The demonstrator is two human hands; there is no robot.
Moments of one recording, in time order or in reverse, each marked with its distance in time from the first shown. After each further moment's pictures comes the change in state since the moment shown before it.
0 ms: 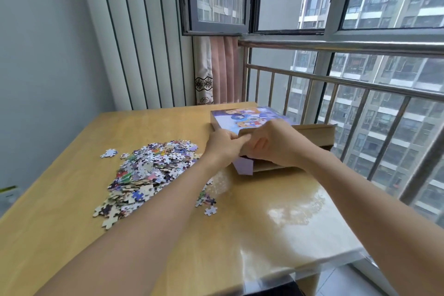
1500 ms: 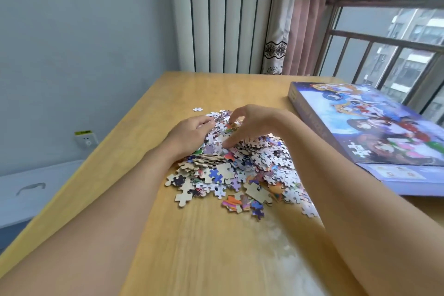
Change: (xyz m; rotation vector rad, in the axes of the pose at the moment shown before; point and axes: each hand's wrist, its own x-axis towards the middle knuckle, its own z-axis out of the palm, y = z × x) left_hand -0.004 -0.195 -0.202 0.360 0.112 -0.090; right_hand 0.163 -0.136 0.146 0.099 -0.567 0.125
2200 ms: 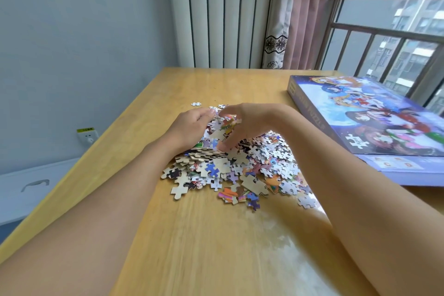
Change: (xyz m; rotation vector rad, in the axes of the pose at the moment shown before) left_hand -0.013 0.020 -0.001 -0.058 0.029 0.049; right_hand -0.013 -0.002 0.002 -0.094 -0.072 -0.109
